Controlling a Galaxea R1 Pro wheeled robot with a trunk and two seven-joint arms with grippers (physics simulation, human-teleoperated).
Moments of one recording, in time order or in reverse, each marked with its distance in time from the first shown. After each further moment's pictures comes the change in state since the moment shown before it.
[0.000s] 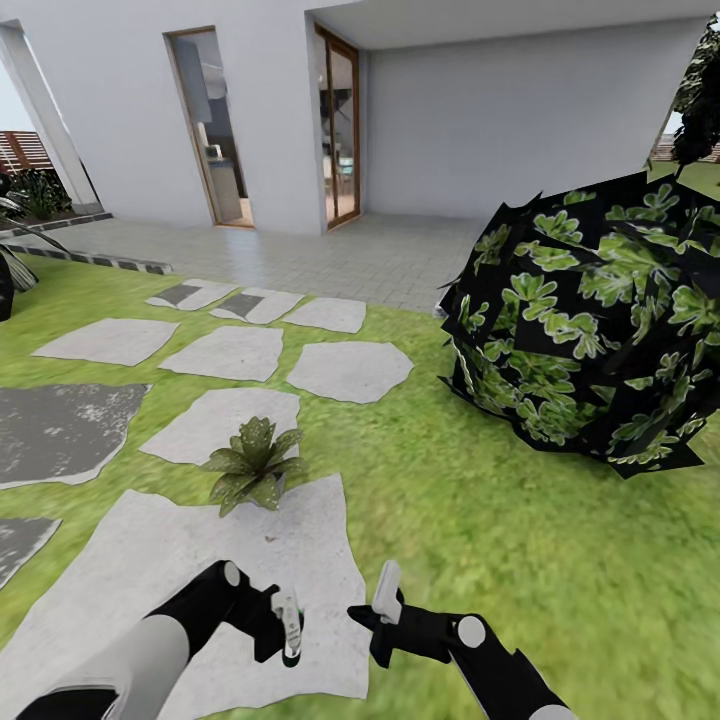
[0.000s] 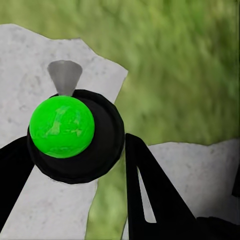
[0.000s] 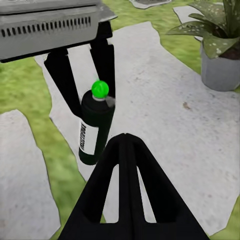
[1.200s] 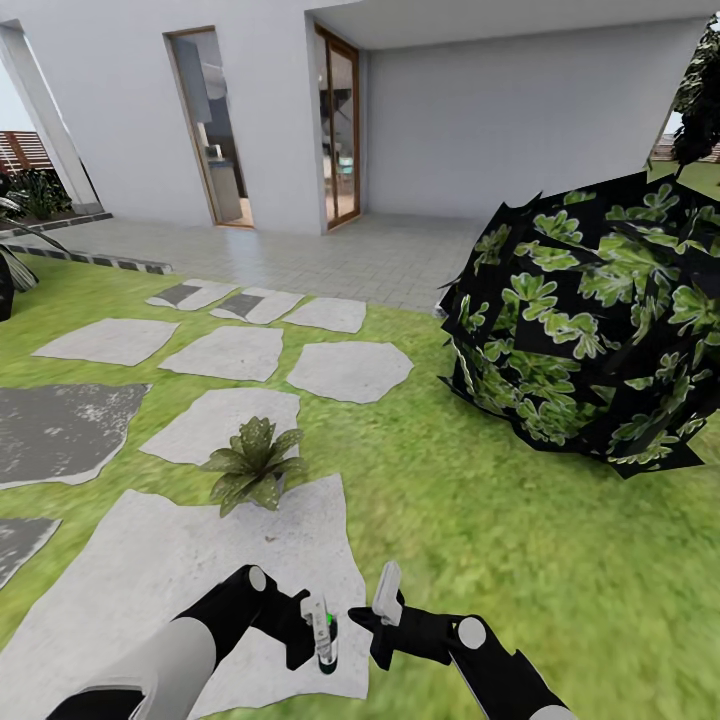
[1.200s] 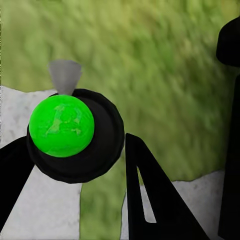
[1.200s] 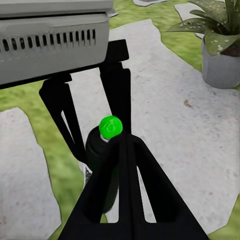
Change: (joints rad) left arm 0.000 -0.084 0.006 0.025 0.015 -0.050 -0.009; right arm 0.000 -0.001 -0.002 0.008 0.006 -0.002 -0.002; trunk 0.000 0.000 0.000
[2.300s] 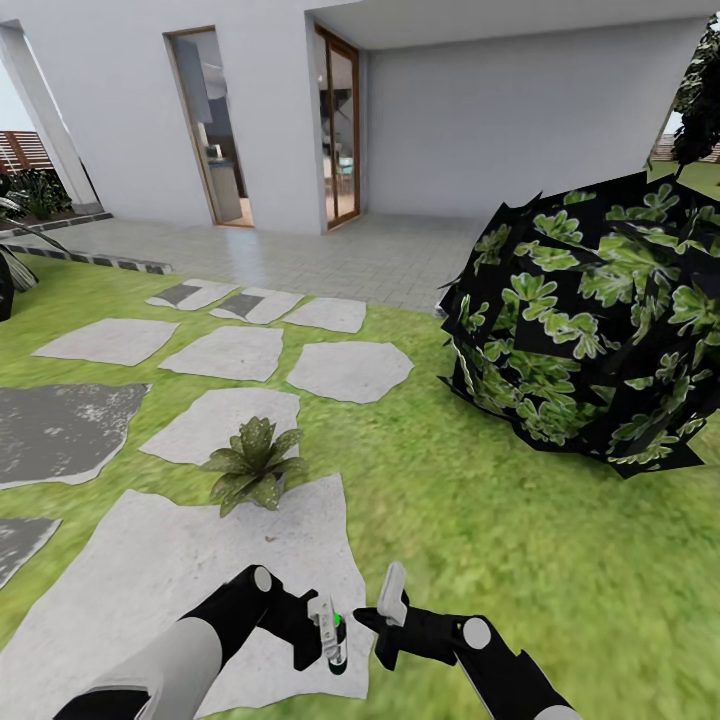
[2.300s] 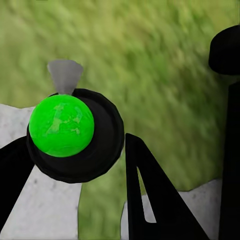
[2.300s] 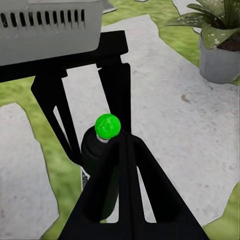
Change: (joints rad) left arm 0.000 -0.019 0.003 0.001 0.001 -0.026 -0.009; right arm 0.000 -0.015 -0.002 0.002 0.002 0.000 0.000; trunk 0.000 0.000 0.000
